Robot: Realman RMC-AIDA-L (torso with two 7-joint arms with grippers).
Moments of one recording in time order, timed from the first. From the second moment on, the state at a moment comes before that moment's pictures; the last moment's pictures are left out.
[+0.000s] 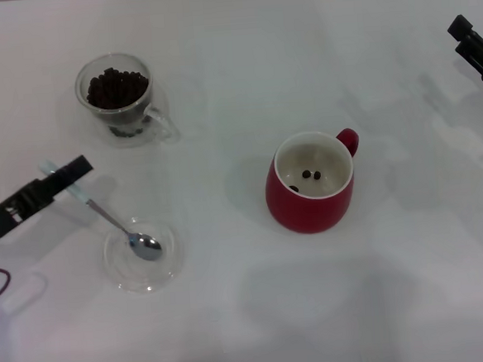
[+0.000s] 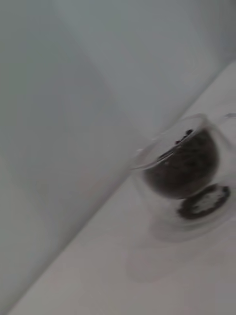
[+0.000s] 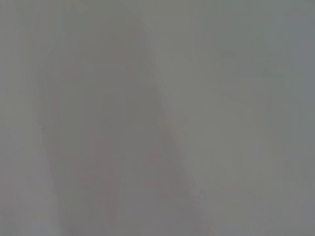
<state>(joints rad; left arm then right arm) -0.46 -2.05 2.84 -0.28 -0.54 1.54 -1.60 0.34 2.01 -2.30 0.04 0.56 -1.43 0.70</state>
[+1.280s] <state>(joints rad) -0.46 -2.07 2.84 -0.22 -0.49 1.42 -1.46 0.34 2.00 -2.30 0.04 0.57 -1.43 0.70</state>
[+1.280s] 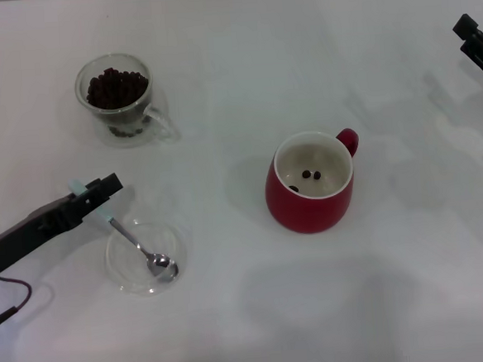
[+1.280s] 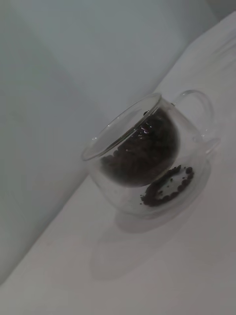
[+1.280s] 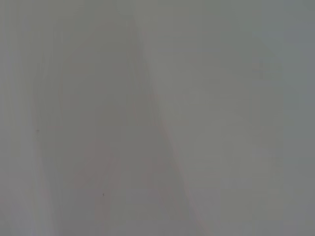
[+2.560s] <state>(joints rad) -0.28 -2.08 2.83 -0.07 -1.26 1.37 -0.51 0.32 2.01 -2.29 -0.01 0.63 -1.43 0.57</state>
